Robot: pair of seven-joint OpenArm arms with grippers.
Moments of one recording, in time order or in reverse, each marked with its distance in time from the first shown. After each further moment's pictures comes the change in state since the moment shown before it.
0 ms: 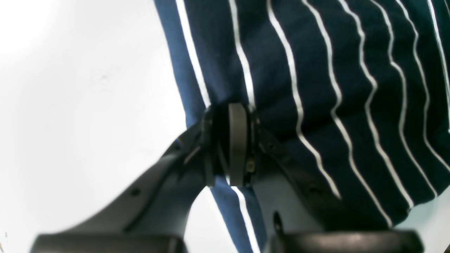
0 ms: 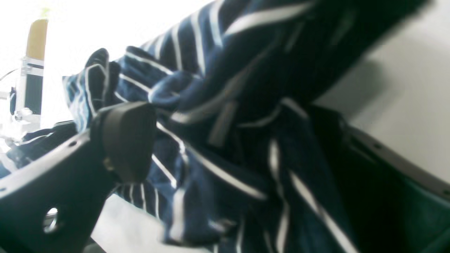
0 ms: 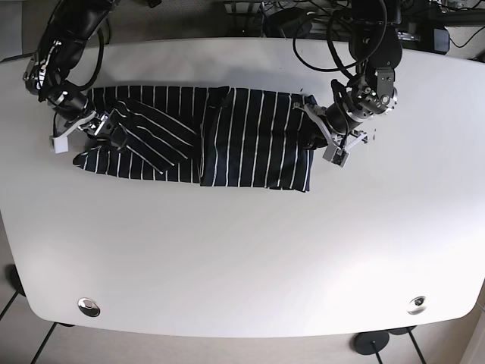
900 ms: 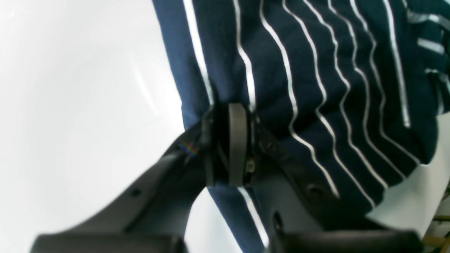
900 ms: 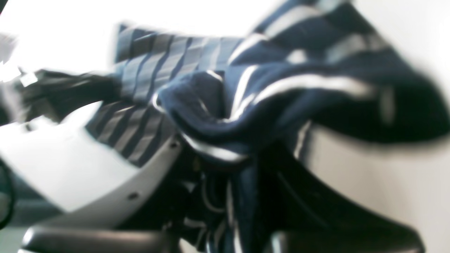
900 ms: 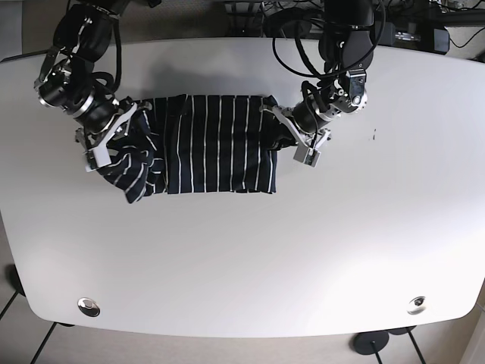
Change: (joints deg) left arm -1.9 9.7 1.9 -8.2 -1.7 -0.6 -3.1; right arm -6.3 -7.8 -13.2 38.5 -11.4 -1.0 -3.3
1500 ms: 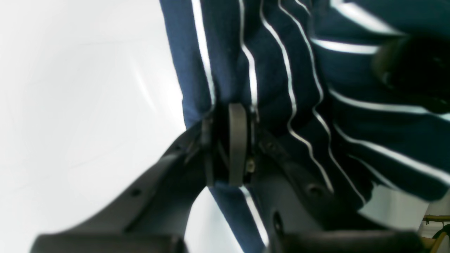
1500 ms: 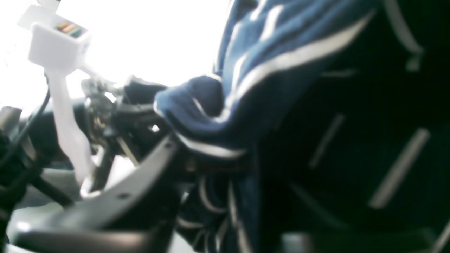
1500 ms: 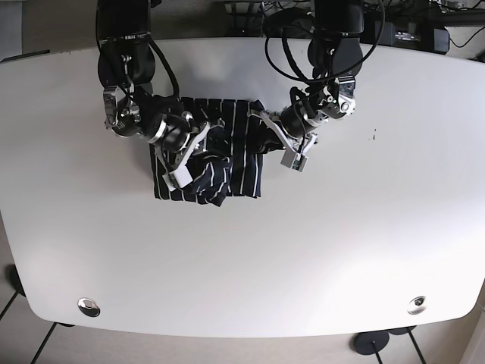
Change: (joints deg) left arm -1.1 1.7 1.0 -2.4 -0.4 0.0 0.3; right arm 8.6 2.3 -31.6 -17.4 -1.0 -15.9 14.3
